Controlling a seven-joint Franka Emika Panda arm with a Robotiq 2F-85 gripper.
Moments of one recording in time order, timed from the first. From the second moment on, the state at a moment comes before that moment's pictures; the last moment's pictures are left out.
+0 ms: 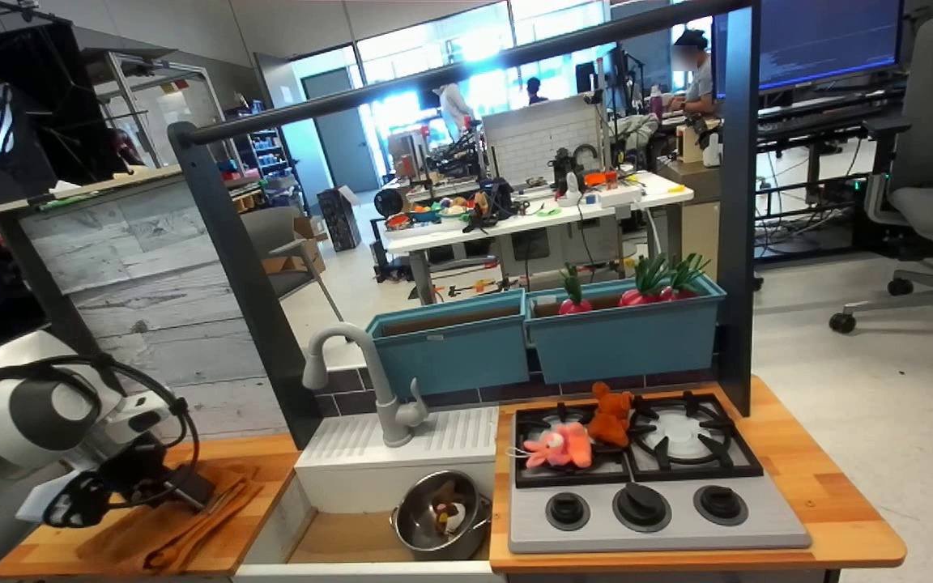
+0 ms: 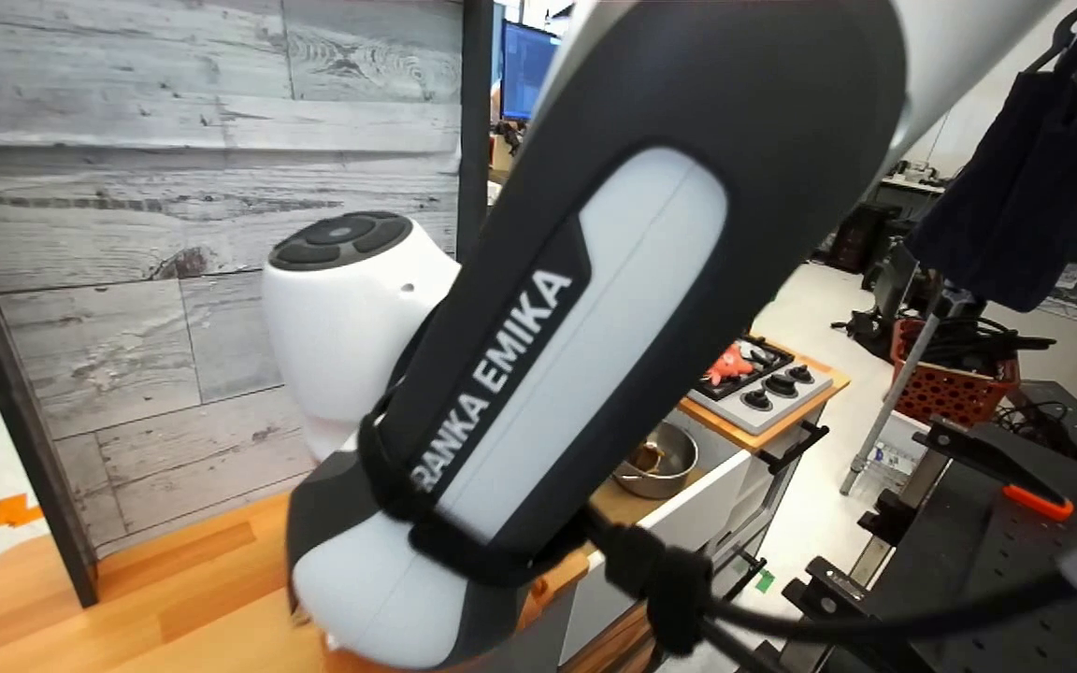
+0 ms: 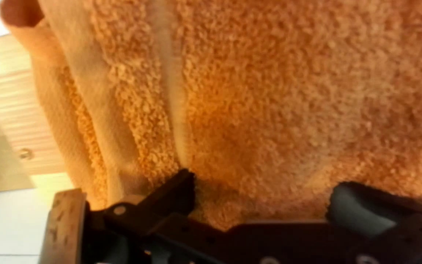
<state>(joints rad) 0.64 1.25 -0.22 -1.47 -0.04 2.74 0.72</state>
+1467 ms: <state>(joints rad) 0.59 1.28 -0.27 -1.49 0.06 2.88 0.66</state>
